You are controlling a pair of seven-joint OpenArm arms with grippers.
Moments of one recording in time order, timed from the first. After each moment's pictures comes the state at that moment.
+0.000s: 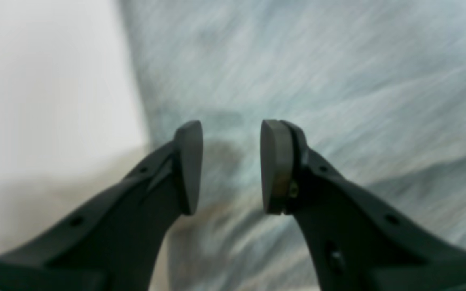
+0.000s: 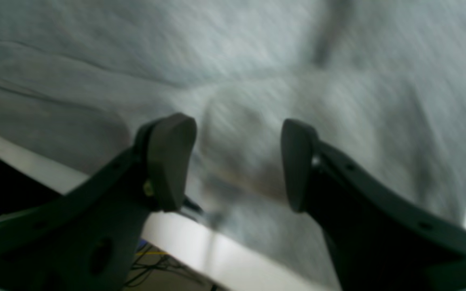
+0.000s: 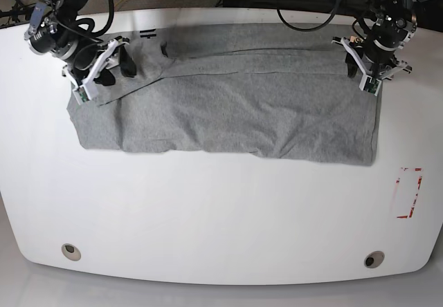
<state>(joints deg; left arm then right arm) 20.5 -1.7 -31.5 110.6 2.2 -43.3 42.7 -18.0 12.1 29.7 108.9 46.2 41.0 -72.4</state>
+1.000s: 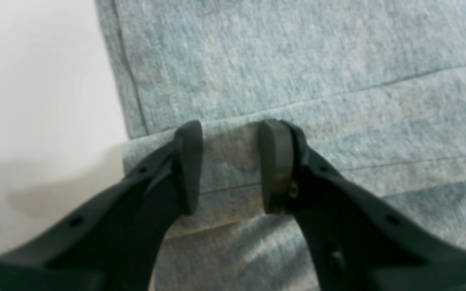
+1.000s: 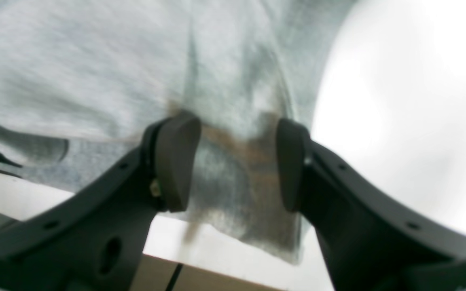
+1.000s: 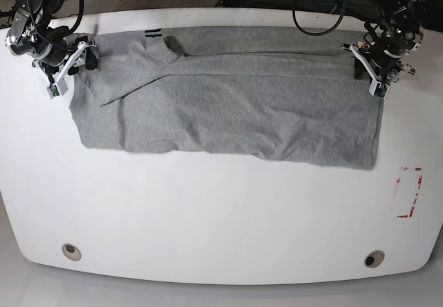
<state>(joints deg) 16.6 -6.8 -33.0 97.7 0.5 -43.0 40.4 -17.0 22.2 33.0 93.4 36.5 40.9 -65.6</state>
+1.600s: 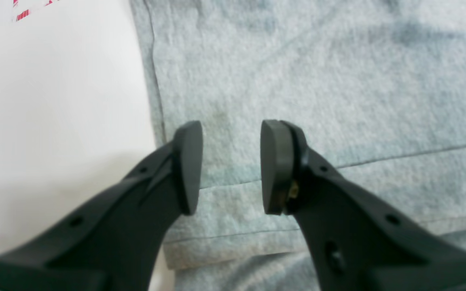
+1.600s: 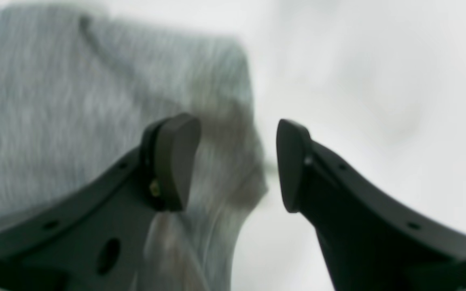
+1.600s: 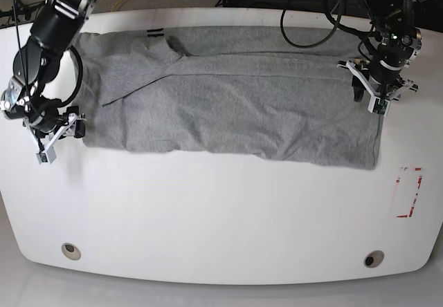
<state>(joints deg) 13.6 -1.6 -33.2 108.4 2.2 -43.1 42.6 13.3 21.7 32.2 74.0 22.0 40.9 -64.6</state>
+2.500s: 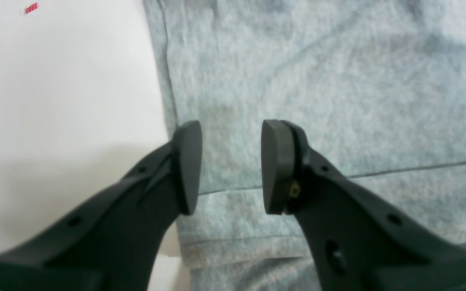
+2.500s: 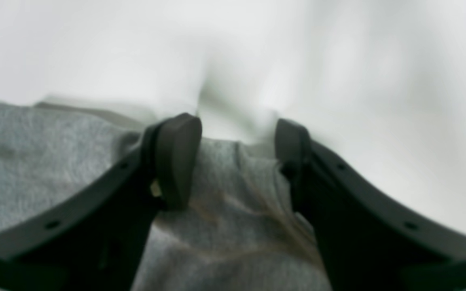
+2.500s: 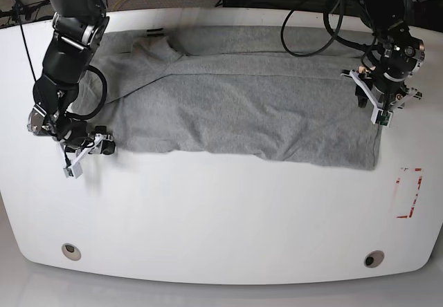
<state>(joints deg) 7.3 -1.9 -33.5 108.2 2.9 -43.2 51.0 23.1 18.8 26.4 49.7 16.4 40.7 -49.8</state>
